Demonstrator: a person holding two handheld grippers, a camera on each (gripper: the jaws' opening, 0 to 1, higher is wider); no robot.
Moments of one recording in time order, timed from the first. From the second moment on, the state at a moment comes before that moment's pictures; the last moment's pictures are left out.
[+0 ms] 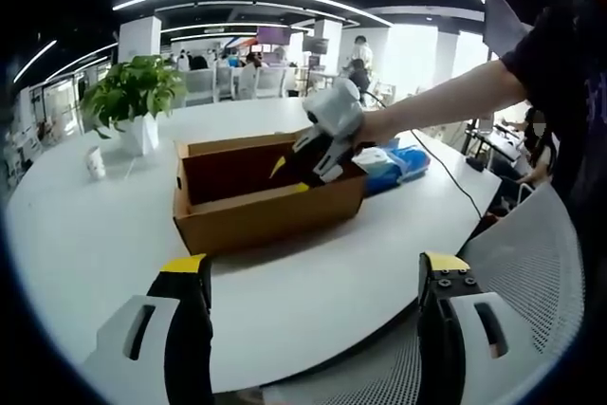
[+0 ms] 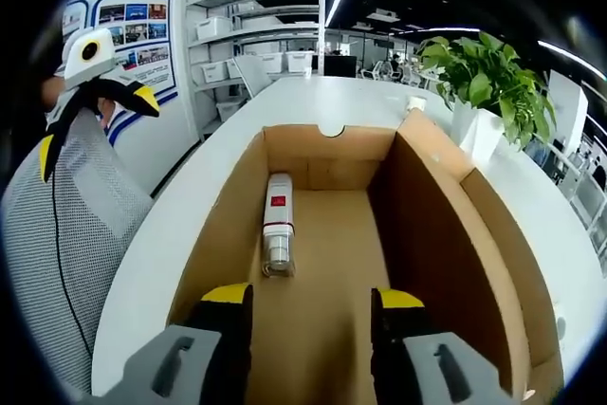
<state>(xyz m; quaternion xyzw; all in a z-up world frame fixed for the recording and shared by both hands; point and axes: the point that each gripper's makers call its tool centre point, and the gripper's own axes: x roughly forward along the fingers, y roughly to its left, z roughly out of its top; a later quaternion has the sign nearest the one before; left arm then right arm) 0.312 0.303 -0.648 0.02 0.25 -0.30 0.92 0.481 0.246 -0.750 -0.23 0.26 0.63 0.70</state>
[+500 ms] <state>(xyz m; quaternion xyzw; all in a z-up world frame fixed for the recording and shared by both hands) 0.315 0.308 -0.649 0.01 0.25 -0.29 0.92 0.478 0.251 -0.752 -0.23 0.26 0.64 0.68</state>
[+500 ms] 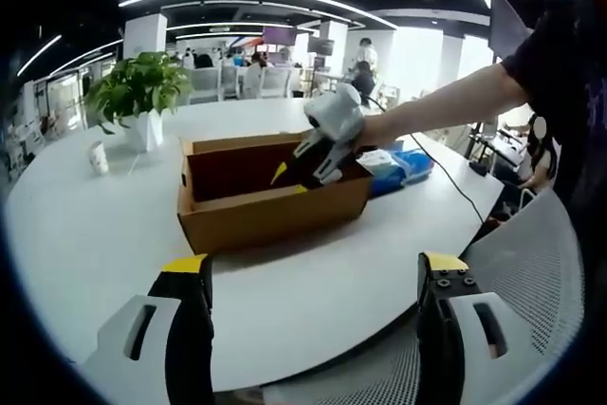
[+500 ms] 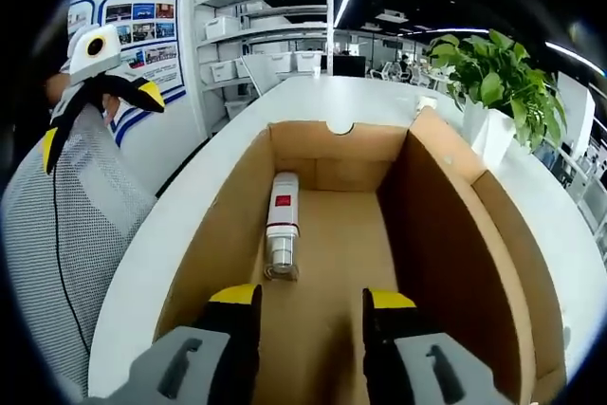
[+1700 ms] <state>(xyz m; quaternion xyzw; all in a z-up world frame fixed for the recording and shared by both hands) 0.315 0.312 -0.652 0.02 0.25 -0.28 0.92 0.472 0.280 -0.770 -0.26 0.28 0.65 0.66</state>
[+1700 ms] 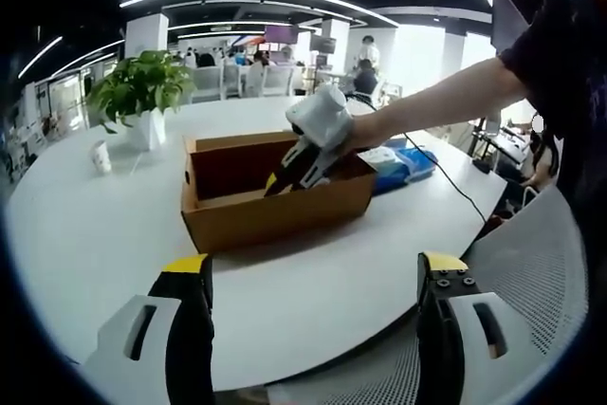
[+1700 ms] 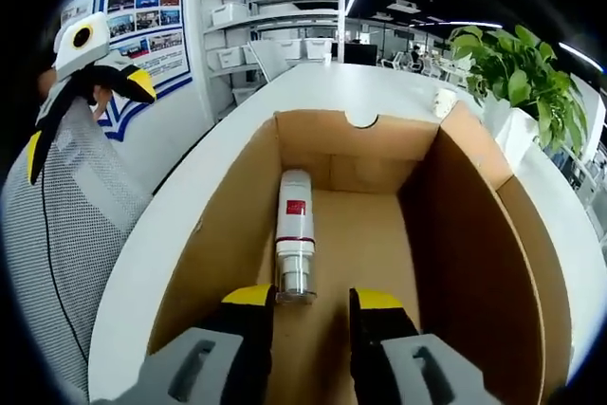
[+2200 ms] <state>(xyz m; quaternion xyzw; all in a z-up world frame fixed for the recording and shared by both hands) 0.316 0.313 -0.653 0.01 0.25 -0.28 0.93 0.467 0.286 -0.774 -0.28 0.27 0.65 0.65</state>
